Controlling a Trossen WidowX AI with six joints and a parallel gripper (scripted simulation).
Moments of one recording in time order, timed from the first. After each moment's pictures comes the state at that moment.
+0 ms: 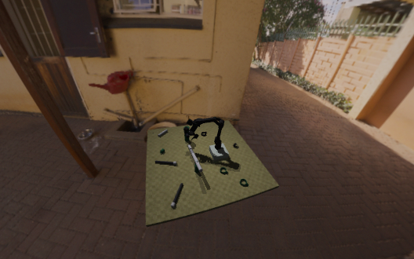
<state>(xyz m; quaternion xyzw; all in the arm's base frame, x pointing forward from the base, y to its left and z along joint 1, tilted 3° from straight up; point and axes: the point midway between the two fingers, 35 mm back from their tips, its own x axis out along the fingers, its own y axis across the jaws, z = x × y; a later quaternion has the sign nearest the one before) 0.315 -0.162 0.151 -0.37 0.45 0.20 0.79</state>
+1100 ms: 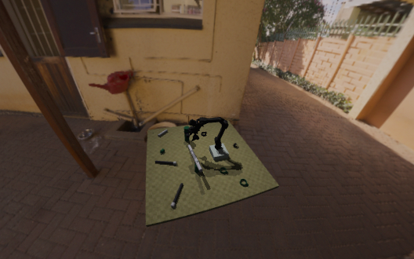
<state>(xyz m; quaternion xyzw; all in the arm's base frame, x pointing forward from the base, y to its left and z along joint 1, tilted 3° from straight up) 0.303 -0.085 0.206 -0.01 0.51 -0.03 0.86</state>
